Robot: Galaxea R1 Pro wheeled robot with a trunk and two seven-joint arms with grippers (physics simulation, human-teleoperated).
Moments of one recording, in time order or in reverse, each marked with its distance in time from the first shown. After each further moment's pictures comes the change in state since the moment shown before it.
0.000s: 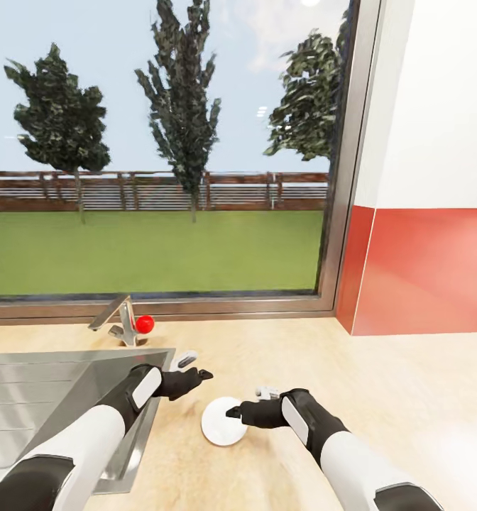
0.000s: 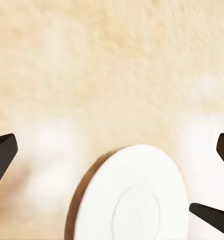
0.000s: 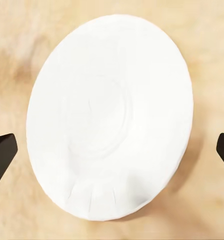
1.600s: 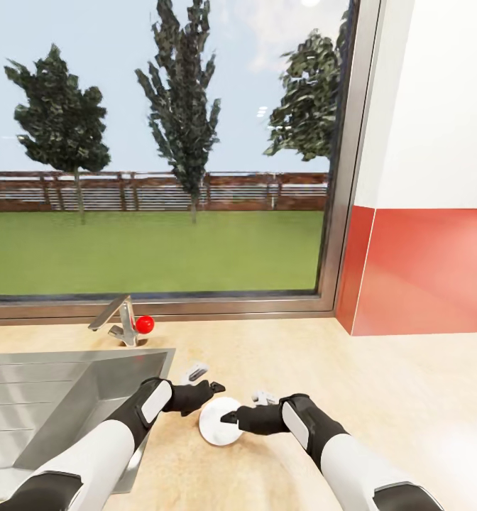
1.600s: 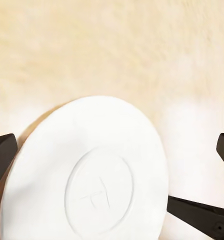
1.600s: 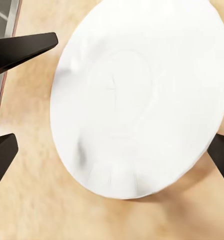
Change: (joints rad) left arm 0.057 -0.052 -0.001 -0.004 0.043 0.002 0.000; right arm -0.001 0.000 -0.002 0.048 -0.013 -0.004 0.101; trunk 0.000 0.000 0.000
